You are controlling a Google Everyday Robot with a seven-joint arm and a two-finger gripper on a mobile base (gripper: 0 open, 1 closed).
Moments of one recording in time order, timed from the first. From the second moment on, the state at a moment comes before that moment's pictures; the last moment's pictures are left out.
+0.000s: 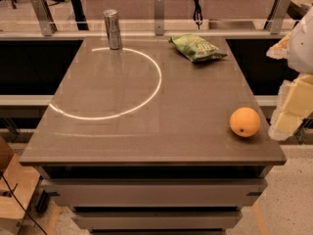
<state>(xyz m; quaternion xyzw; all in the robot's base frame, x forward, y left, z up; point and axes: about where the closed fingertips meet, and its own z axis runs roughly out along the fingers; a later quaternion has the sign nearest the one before) 0.438 -0.217 0.976 -0.60 0.78 -0.03 0.16</state>
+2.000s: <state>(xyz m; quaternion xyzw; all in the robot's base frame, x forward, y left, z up) 0.472 -0.215 0.951 -0.59 0.76 0.03 0.26</state>
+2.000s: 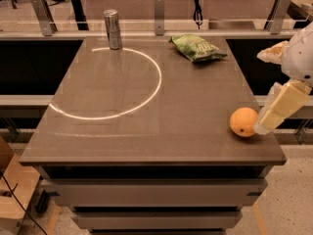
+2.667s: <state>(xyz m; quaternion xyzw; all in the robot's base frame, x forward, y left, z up) 0.485 -0.201 0.908 -0.59 0.76 0.08 0.25</state>
